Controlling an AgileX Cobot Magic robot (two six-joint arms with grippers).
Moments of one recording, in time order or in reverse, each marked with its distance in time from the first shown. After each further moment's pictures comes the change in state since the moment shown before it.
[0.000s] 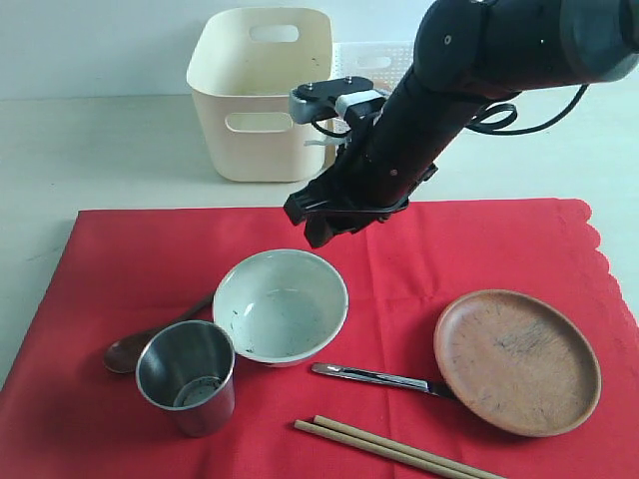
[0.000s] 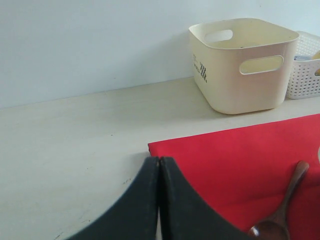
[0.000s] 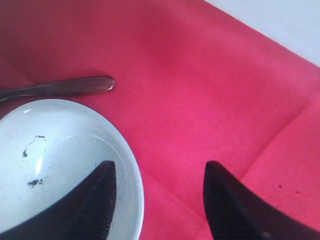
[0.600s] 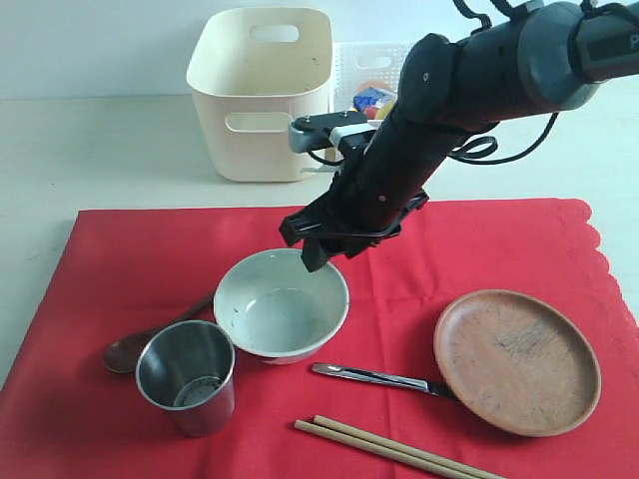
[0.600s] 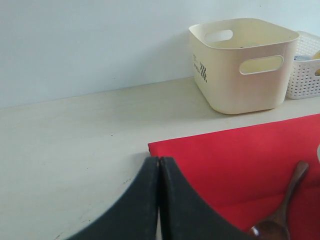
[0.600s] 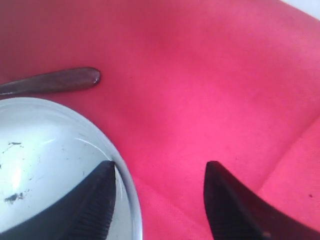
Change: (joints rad) left arm 0.000 0.000 0.000 0.000 0.000 0.000; right arm 0.000 0.091 0.000 0.050 -0.026 0.000
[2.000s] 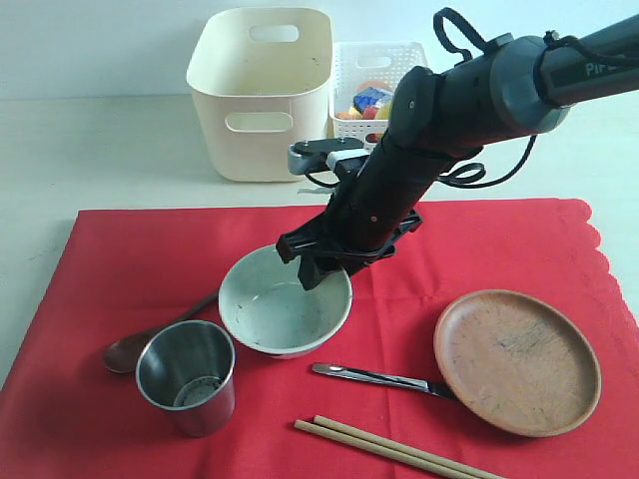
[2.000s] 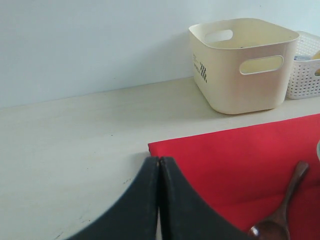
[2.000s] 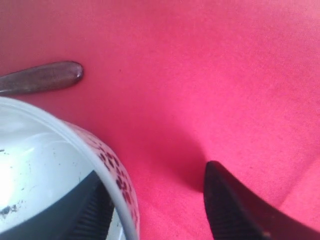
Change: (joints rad) left arm 0.000 0.000 0.000 0.000 0.000 0.000; right arm 0.002 0.071 0.000 0.055 -0.022 -0.014
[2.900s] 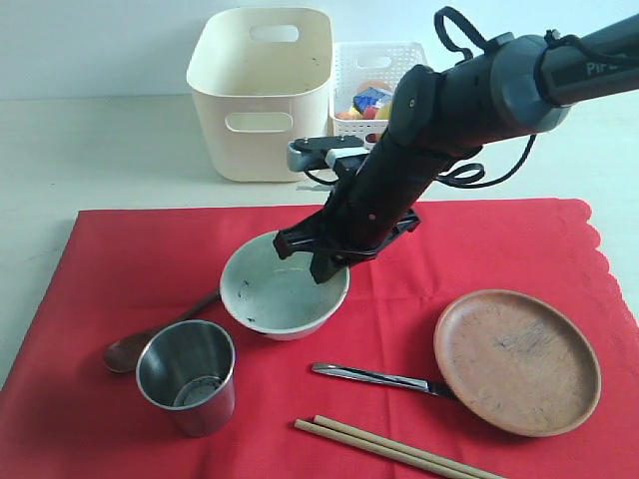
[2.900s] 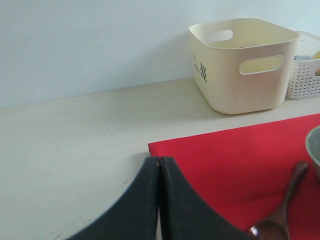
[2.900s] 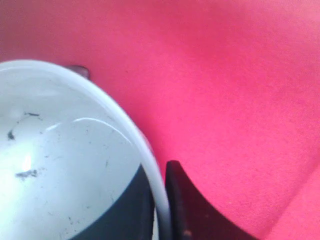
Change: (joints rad) left arm 0.000 0.000 0.000 0.000 0.000 0.000; right arm 0.000 0.000 0.000 0.016 -0.006 0.007
